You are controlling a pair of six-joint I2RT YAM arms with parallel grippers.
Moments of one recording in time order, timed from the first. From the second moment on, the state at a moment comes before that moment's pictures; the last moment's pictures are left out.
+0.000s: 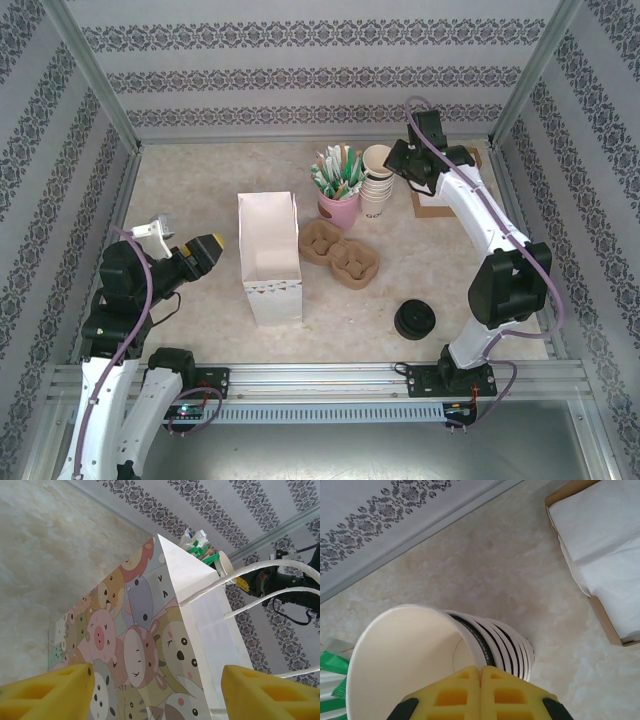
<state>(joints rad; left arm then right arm) -0.05 0.52 0.81 -0.66 0.45 -0.67 0.22 1.70 1.60 -0.70 0.01 0.68</state>
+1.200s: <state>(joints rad) -0.05 0.48 0.91 -0.80 0.49 -0.63 0.58 0.90 1.35 -1.12 0.20 0.65</state>
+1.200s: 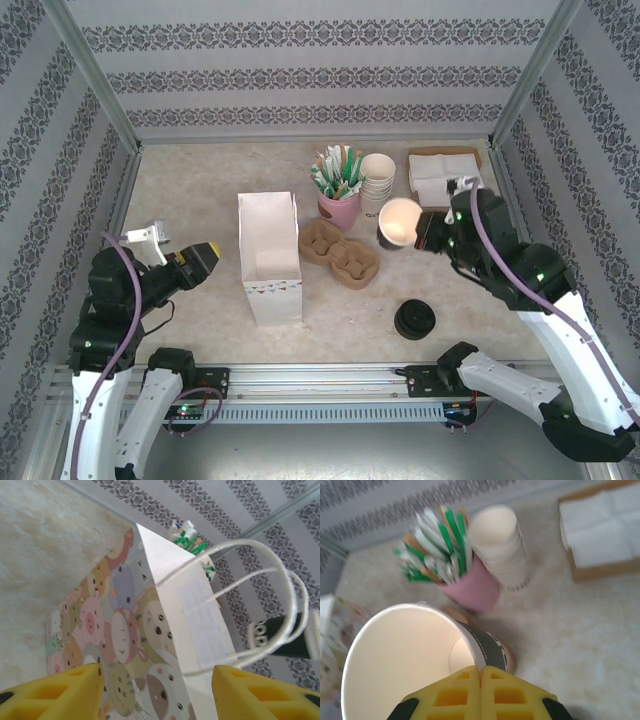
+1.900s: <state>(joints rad) -0.06 0.37 0.81 -1.07 0.77 -0.51 0.74 0.77 0.86 -1.11 0.22 0.82</state>
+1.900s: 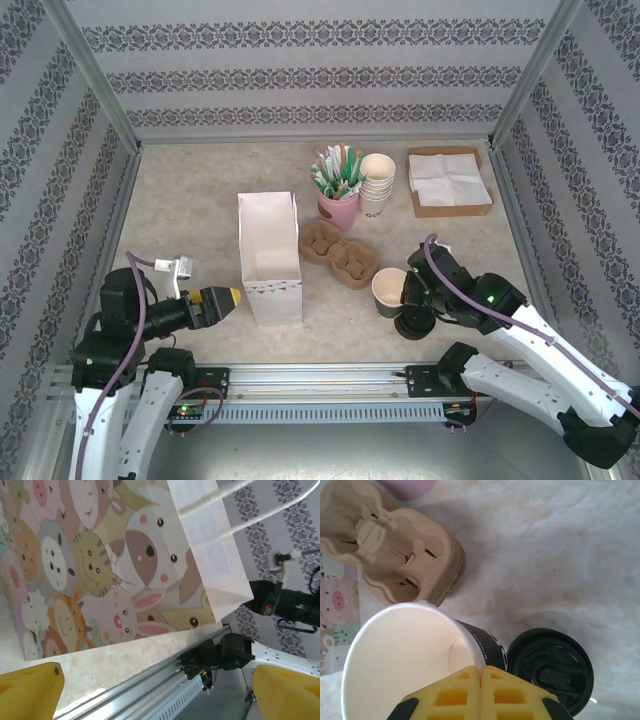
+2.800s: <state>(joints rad) -0.26 0.36 0.63 -0.88 0.64 -0.61 0.74 0.81 0.72 -0.85 0.19 0.81</state>
